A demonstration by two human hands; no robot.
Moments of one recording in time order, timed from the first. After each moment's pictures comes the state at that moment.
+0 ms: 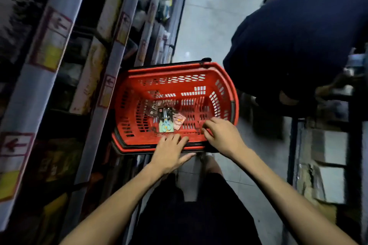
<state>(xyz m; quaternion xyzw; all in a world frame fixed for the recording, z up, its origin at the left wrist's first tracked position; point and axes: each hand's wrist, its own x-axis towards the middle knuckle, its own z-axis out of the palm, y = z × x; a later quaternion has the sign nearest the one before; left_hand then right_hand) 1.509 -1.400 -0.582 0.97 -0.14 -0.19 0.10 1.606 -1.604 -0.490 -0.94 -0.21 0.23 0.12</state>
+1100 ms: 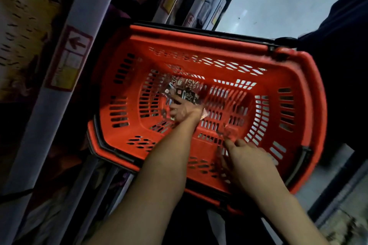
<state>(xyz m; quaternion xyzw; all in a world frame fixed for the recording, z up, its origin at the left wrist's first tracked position) 1.682 -1.416 -0.799 0.66 0.62 -0.35 0.23 1.672 -1.591 -0.597 -0.84 -0.31 0.44 -0.02</state>
